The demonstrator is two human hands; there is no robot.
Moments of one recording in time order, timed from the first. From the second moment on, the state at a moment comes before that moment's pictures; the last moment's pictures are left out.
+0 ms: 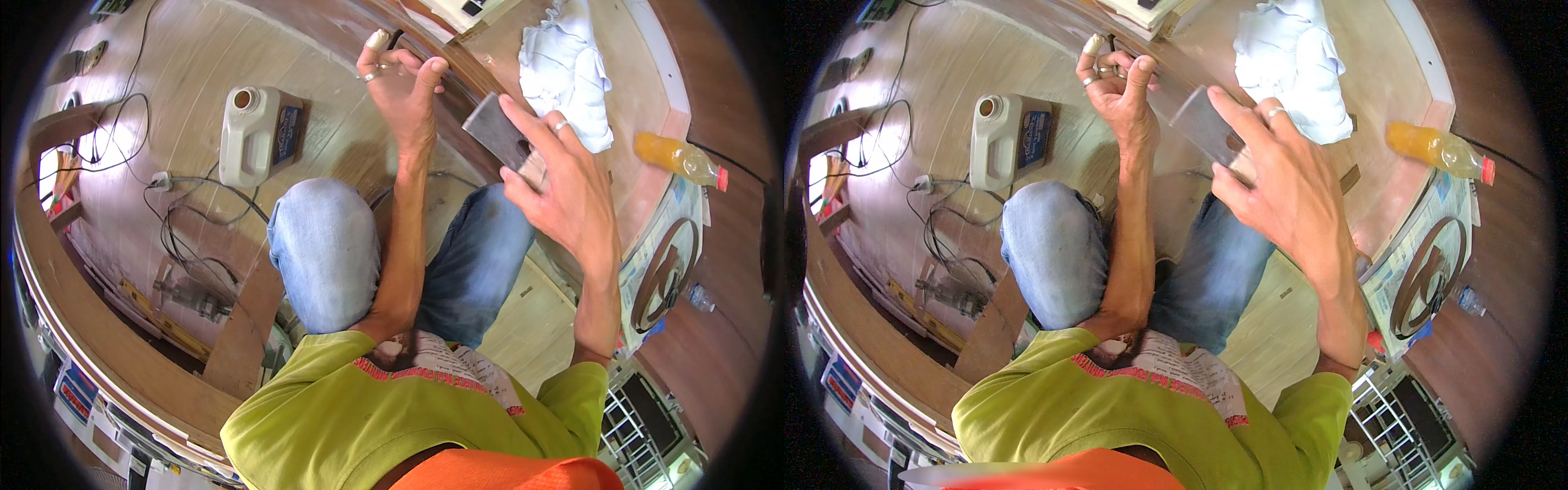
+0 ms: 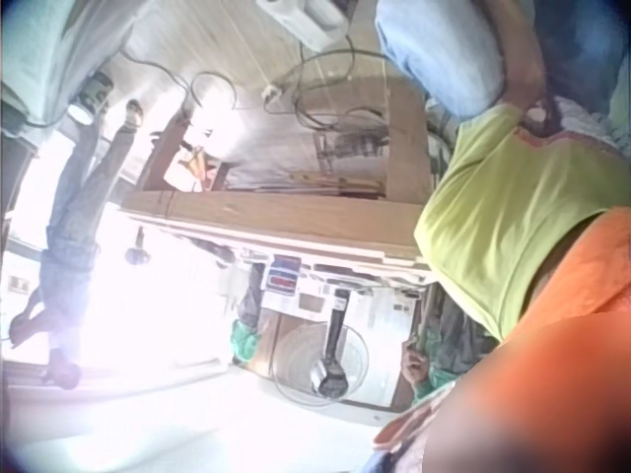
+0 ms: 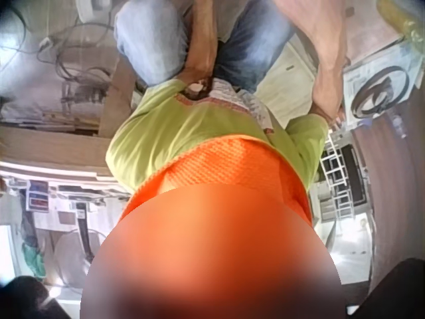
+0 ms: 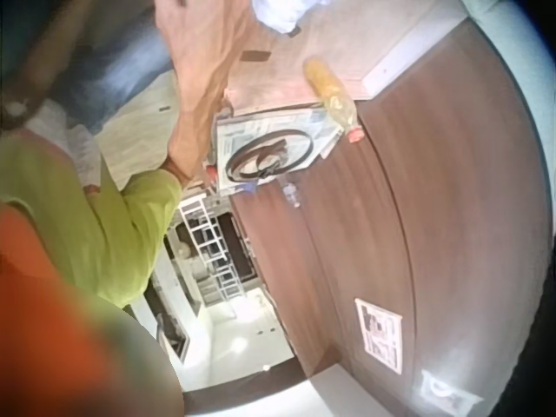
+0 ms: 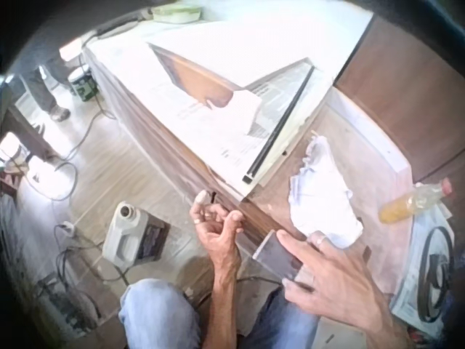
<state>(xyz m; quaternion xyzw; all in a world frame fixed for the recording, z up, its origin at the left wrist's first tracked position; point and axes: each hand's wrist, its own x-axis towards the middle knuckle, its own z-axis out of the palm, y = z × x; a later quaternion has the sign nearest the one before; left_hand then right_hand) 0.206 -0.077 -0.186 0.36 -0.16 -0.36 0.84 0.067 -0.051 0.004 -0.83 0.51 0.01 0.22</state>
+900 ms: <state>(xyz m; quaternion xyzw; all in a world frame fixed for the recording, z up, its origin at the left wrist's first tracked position) 0.205 -0.078 -0.188 0.36 -0.15 -0.38 0.84 0.066 -0.048 0.003 -0.83 0.51 -0.01 0.22</state>
